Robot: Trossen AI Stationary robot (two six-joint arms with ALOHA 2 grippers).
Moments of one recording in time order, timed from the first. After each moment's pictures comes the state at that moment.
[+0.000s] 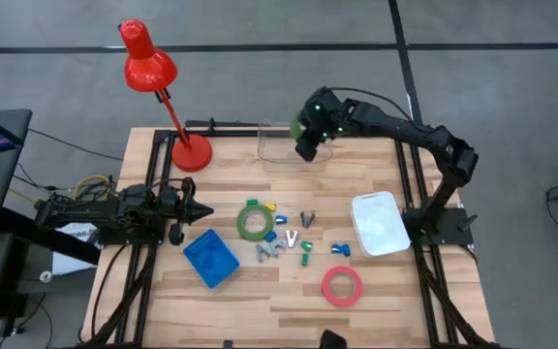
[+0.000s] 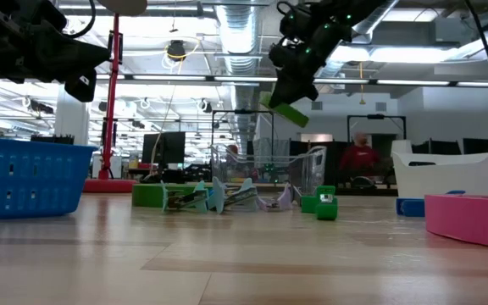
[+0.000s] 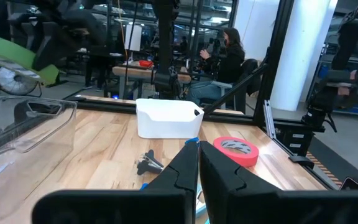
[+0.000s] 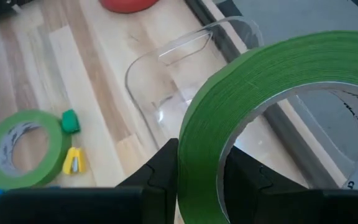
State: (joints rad) left arm 0.02 0.08 0.01 0.14 0.04 -0.12; right arm -0.52 1.74 1.51 -0.63 -0.10 -0.01
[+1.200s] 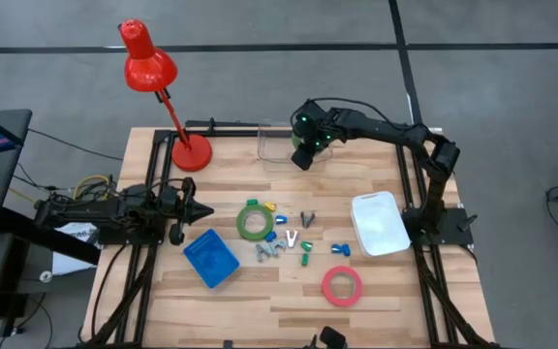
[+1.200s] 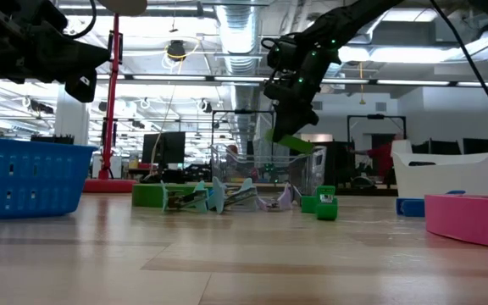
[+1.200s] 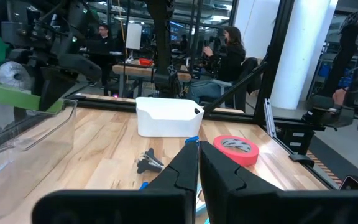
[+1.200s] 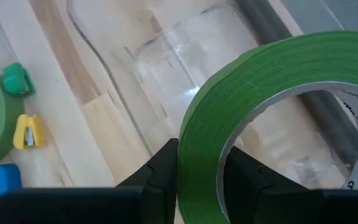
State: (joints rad) left arm 0.02 0.09 0.01 0.14 0.04 -0.12; right arm -0.52 1.87 1.51 -0.70 -0.05 0.00
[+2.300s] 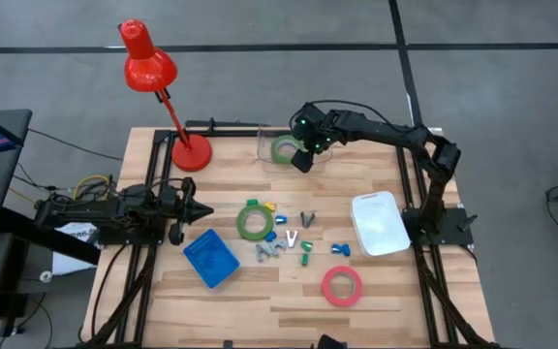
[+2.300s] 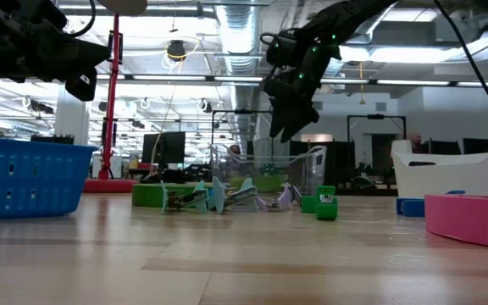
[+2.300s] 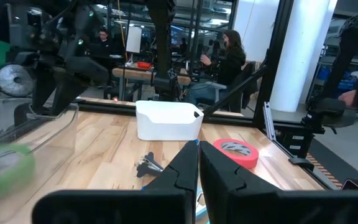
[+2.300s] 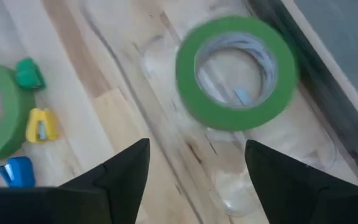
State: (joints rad) left arm 0.02 0.09 0.01 0.16 0.04 -0.12; right arm -0.48 1.85 1.51 -0.73 -0.05 0.02
